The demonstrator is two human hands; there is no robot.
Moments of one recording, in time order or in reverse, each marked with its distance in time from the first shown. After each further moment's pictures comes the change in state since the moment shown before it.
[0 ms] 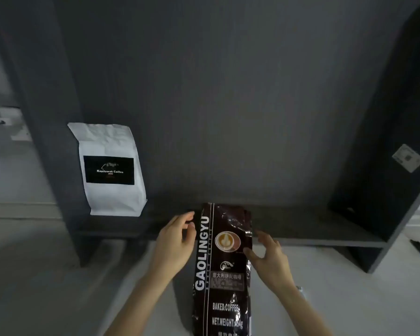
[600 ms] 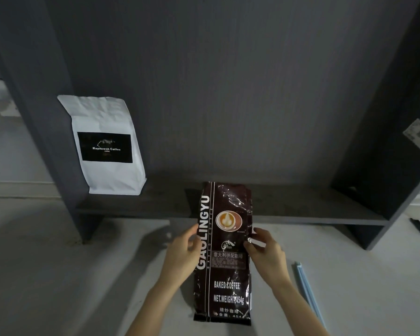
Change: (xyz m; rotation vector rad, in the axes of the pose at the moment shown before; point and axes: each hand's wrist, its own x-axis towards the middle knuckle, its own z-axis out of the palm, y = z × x) left_hand -0.037 -0.020 0.029 -0.149 -0.176 -0.225; right_hand -0.013 0.020 0.020 0.231 -0.003 0.115
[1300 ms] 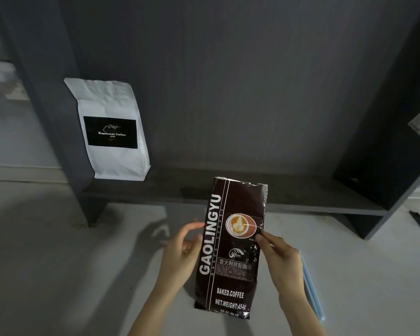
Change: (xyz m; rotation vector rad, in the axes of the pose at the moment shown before) left_hand -0.037 -0.009 -0.003 -0.212 0.048 0.058; right_hand -0.038 0.008 -0.009 0.260 0.132 -0.010
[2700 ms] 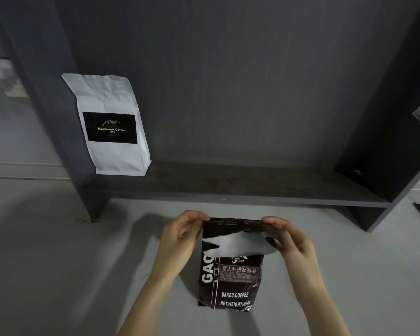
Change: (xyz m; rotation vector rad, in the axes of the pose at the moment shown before) left_hand -0.002 0.032 -0.007 -0.172 0.021 0.052; right_hand -0.004 -0.012 -0.020 0.223 -0.196 -0.194
